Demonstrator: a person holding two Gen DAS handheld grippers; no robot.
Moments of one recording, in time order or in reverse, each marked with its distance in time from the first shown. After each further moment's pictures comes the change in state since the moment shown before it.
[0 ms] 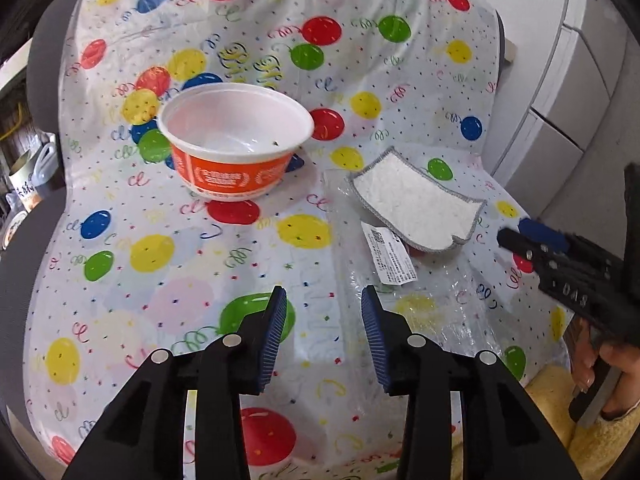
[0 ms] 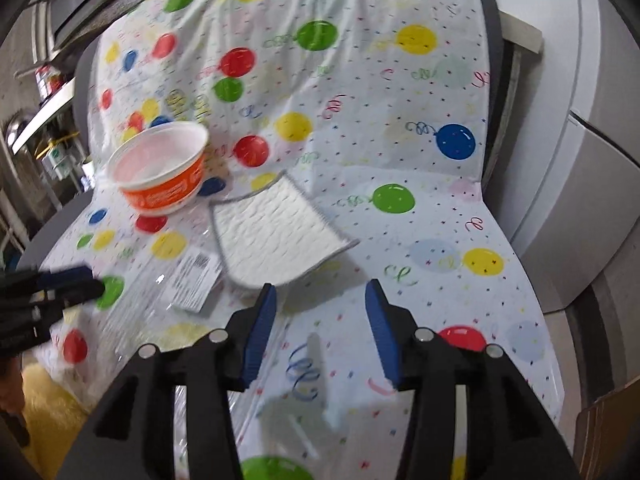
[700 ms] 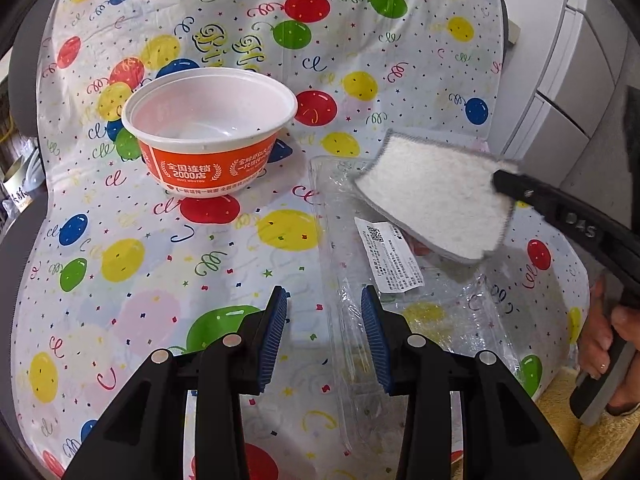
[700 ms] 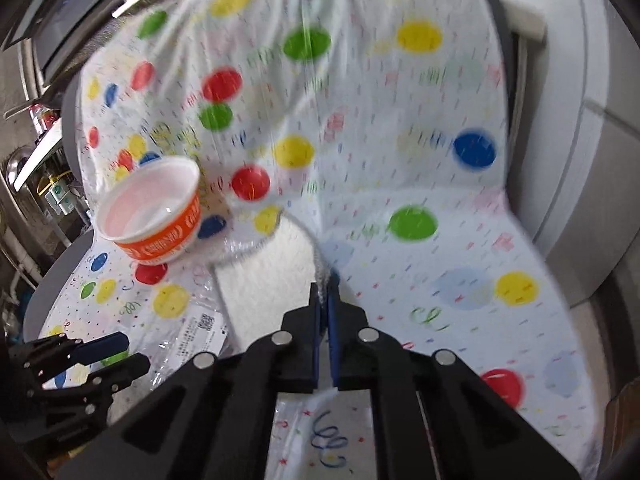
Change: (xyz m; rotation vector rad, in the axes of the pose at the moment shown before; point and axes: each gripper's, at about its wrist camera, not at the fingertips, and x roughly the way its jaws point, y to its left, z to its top) left arm 0.026 -0.008 0.002 0.016 0.021 0.015; right arm 0.016 0.003 0.026 0.064 -0.070 0.035
